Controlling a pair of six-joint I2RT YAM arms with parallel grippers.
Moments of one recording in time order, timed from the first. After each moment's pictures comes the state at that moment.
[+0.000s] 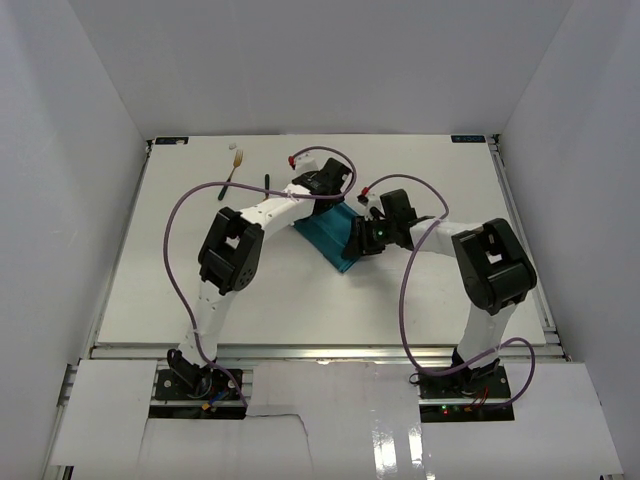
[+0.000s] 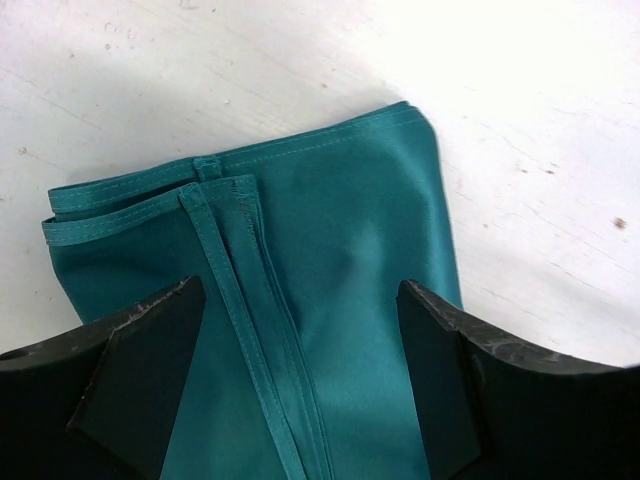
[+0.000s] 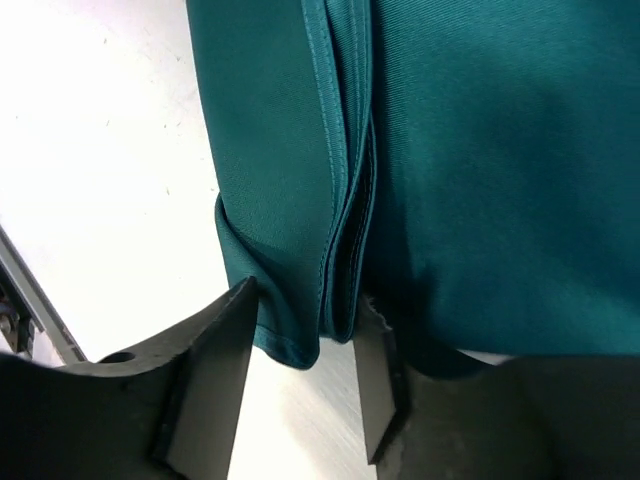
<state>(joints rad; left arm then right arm) -0.66 2.27 1.86 -0.57 -0.58 -0.99 0.44 1.85 0.99 0.00 -0.60 0.26</state>
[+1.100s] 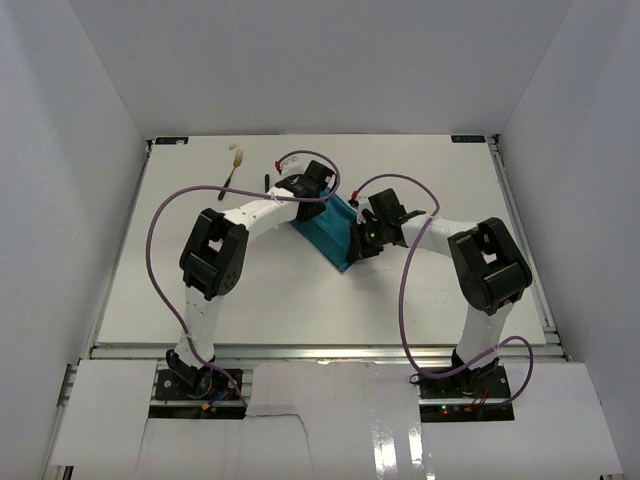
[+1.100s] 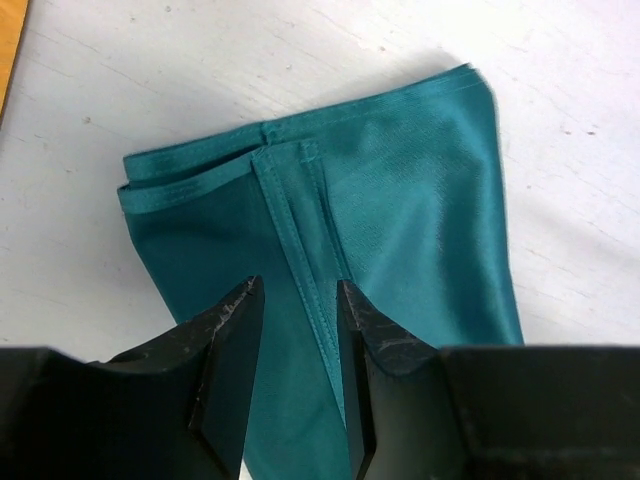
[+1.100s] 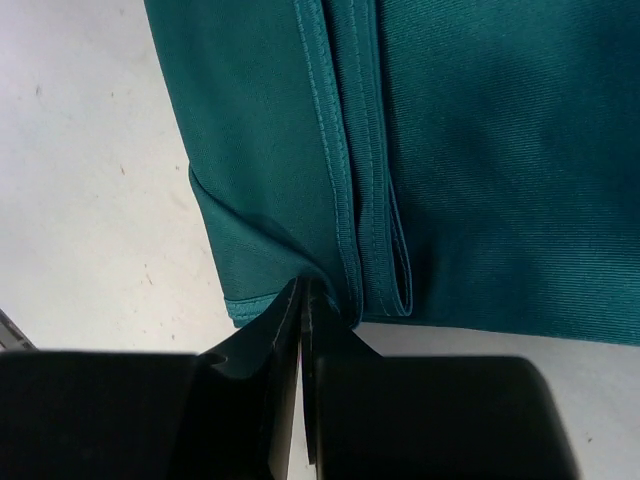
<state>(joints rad) -0.61 2.12 1.65 -0.50 -0.45 -0.96 0.50 1.83 1.05 -0.20 -0.43 0.17</state>
